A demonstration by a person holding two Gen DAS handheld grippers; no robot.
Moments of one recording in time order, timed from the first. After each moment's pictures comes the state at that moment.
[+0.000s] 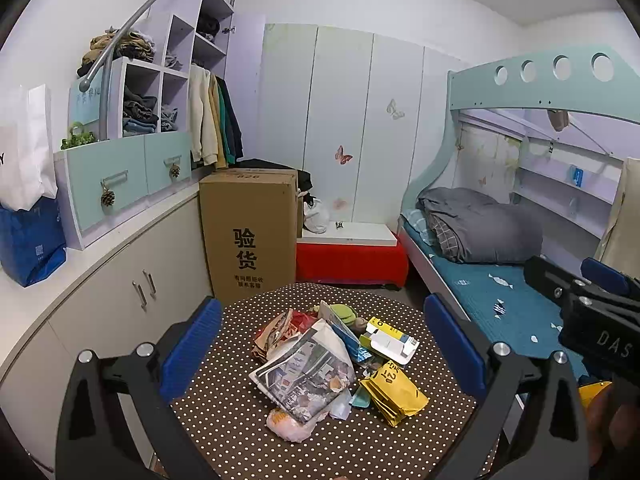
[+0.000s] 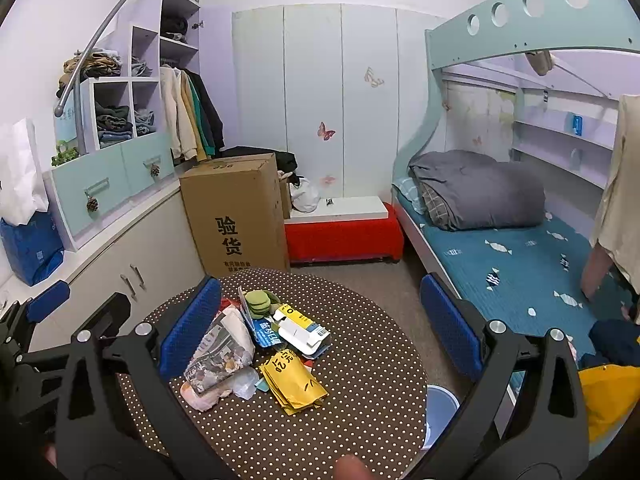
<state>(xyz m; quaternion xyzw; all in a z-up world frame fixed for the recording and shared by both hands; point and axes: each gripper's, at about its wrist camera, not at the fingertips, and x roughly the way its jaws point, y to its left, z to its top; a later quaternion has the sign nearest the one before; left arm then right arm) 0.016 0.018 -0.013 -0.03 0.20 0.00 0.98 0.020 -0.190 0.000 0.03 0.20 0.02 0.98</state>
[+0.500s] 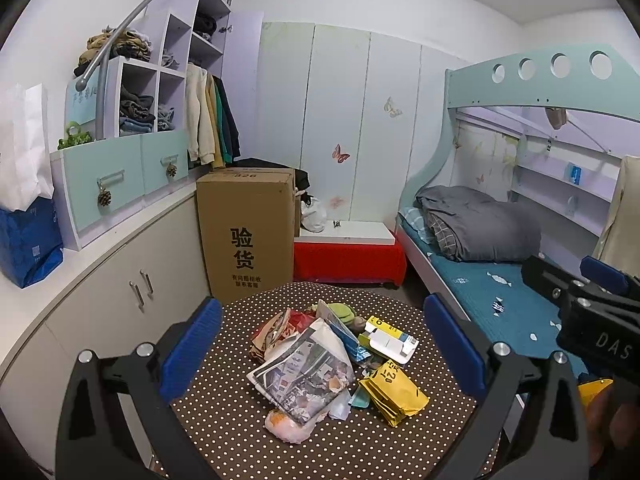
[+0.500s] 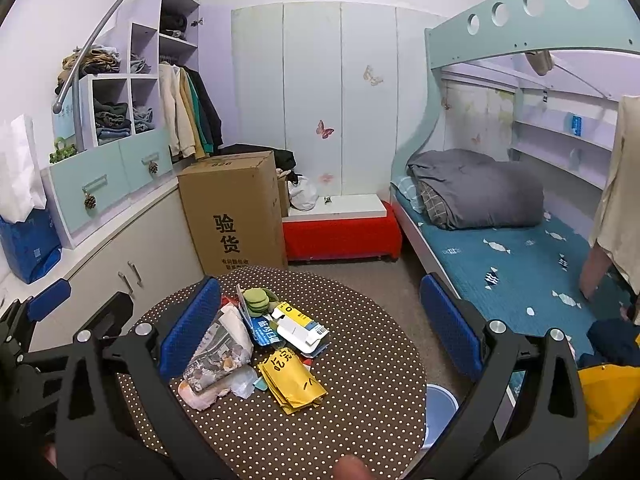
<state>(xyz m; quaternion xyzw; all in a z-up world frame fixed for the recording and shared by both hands) 0.021 0.014 -0.018 -0.02 0.20 0.00 0.98 0.022 -0.191 -0.003 0.02 0.20 0.02 0.98</state>
